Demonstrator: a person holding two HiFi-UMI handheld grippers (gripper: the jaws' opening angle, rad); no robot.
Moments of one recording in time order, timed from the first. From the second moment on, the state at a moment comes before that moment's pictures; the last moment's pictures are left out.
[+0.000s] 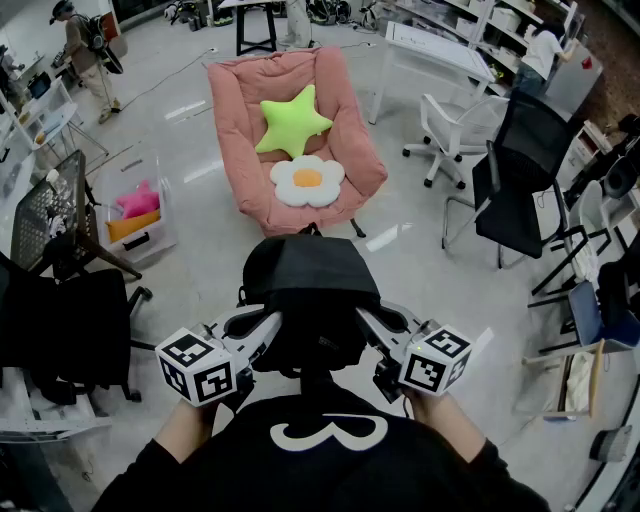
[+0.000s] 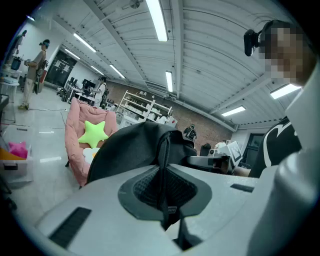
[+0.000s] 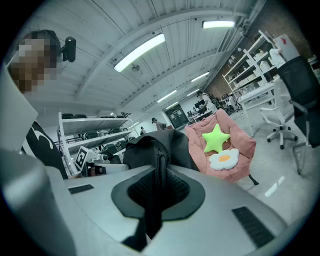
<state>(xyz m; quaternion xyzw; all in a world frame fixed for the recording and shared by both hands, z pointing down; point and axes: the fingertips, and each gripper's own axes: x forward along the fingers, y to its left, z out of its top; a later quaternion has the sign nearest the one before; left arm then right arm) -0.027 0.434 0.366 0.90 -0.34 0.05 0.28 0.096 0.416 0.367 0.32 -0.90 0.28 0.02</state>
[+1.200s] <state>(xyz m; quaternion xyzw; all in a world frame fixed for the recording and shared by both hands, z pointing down) -0.038 0.142 0.413 0.87 -0.37 0.08 0.32 0.084 0.121 0.417 0.28 -0.90 0.32 0.05</state>
